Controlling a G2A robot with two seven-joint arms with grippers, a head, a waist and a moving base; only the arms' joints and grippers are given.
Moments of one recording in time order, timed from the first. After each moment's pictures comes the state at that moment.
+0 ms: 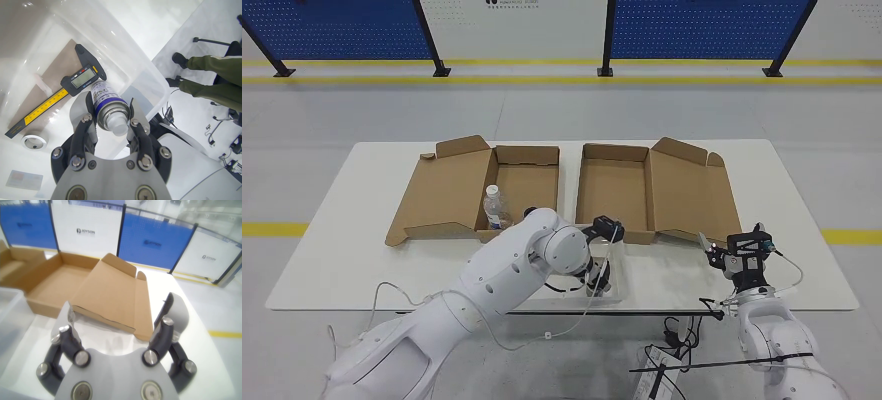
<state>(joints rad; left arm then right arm) 0.71 -1.38 -0.59 -1.36 0.58 0.07 -1.34 -1.73 -1.15 1.60 -1.80 -1.33 0.00 0.00</state>
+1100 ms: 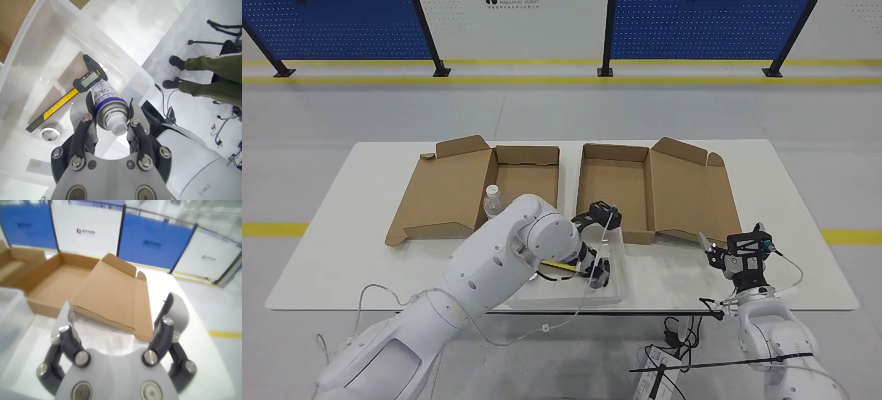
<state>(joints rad) 0.72 -1.34 -0.71 -1.46 0.58 -0.01 -1.39 -1.73 -1.15 1.60 -1.80 -1.33 0.00 0.00</state>
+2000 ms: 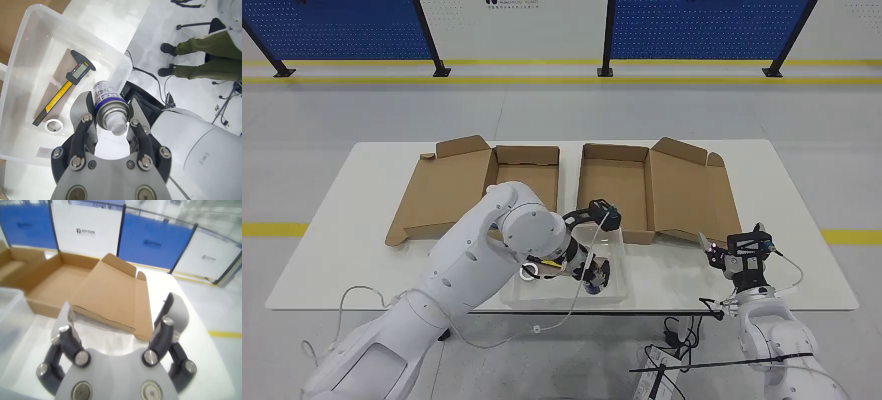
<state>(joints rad) 0.72 -1.29 -0.79 -1.60 0.46 -0.11 -1.54 -1.73 -1.15 1.60 -1.80 -1.33 0.00 0.00</state>
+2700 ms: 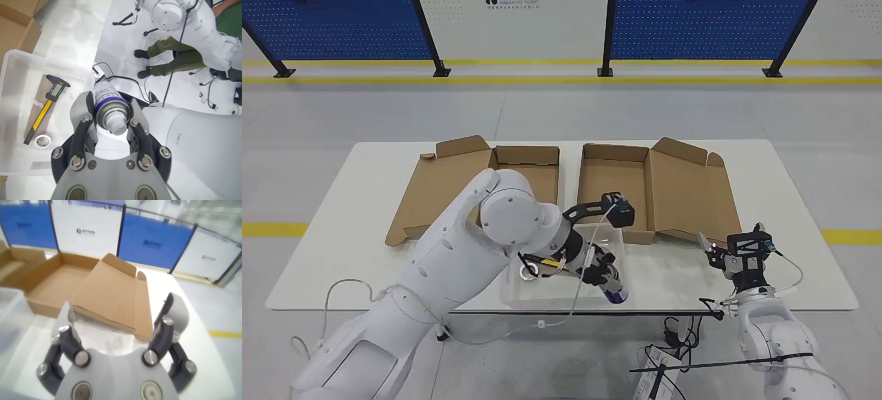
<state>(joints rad) 0.68 -1.26 -0.82 -1.69 0.19 -0.16 -1.54 -1.73 -1.15 1.60 -1.80 -1.33 0.00 0.00</state>
